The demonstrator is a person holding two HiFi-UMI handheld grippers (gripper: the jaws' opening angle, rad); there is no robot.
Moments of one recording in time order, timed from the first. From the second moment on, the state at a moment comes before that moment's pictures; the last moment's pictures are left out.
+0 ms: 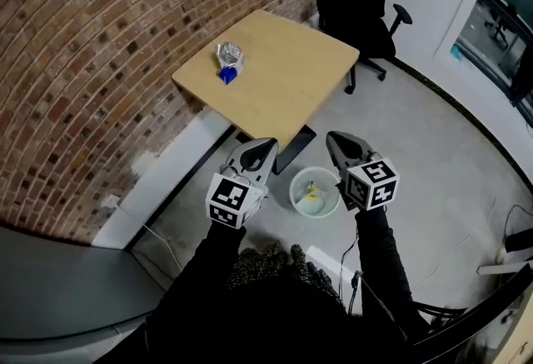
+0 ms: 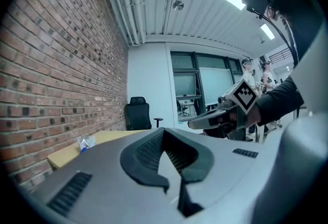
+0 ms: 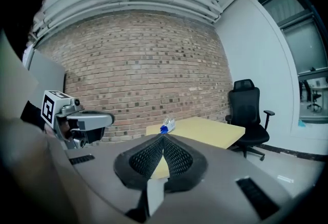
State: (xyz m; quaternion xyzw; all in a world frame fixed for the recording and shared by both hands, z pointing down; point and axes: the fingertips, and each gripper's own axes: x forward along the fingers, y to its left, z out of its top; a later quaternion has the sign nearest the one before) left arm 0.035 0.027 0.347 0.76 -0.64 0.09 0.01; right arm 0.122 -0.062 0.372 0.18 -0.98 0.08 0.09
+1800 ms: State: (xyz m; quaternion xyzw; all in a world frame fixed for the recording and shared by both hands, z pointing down) left arm -0.320 -0.033 0.365 0.74 -0.67 0.04 0.04; right arm -0.259 -0.150 0.396 0.21 -0.96 0.07 0.16
